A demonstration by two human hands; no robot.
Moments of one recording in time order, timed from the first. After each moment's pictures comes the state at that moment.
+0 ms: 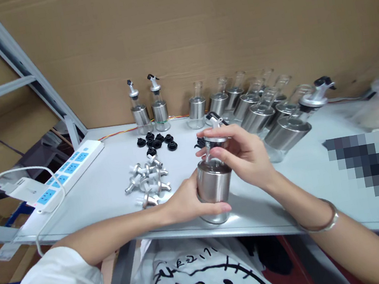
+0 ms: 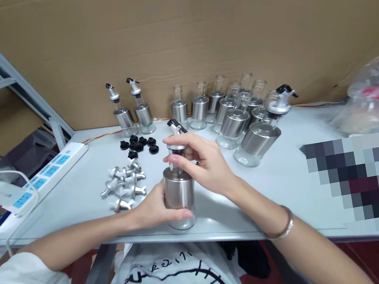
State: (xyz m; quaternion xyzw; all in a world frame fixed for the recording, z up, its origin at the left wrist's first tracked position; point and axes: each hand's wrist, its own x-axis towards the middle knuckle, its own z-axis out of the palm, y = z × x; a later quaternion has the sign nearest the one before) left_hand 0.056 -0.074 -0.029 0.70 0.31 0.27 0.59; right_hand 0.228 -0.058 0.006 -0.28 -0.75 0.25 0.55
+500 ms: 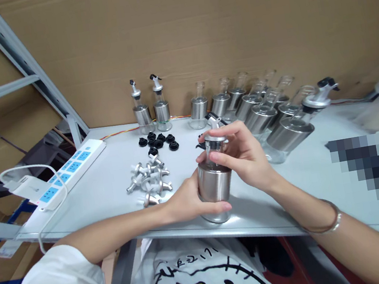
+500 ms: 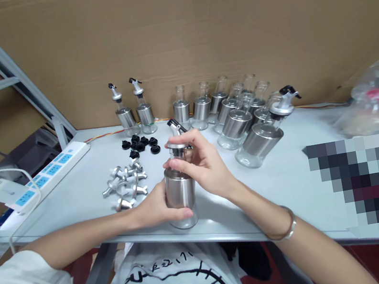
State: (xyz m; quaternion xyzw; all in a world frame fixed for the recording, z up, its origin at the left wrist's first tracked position) left_hand 0.056 -0.073 -0.031 0.70 0.30 0.28 0.58; right_hand 0.222 -0.058 0.003 -0.25 -0.67 0.44 0.55
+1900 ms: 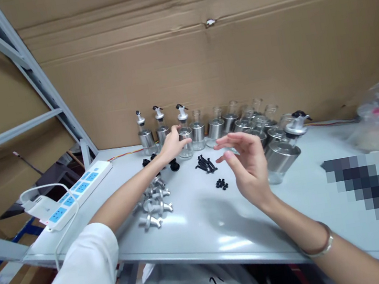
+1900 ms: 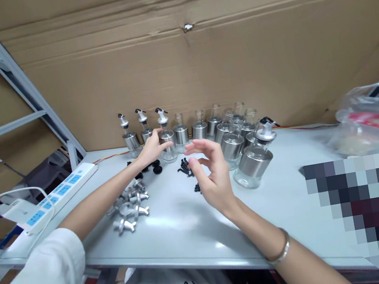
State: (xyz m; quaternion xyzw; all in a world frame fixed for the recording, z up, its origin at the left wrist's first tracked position) left_hand 0.070 0.098 0.016 0.77 0.49 0.34 0.22; right_hand 0.229 -0.050 0.008 -0.30 -0.64 0.18 0.69
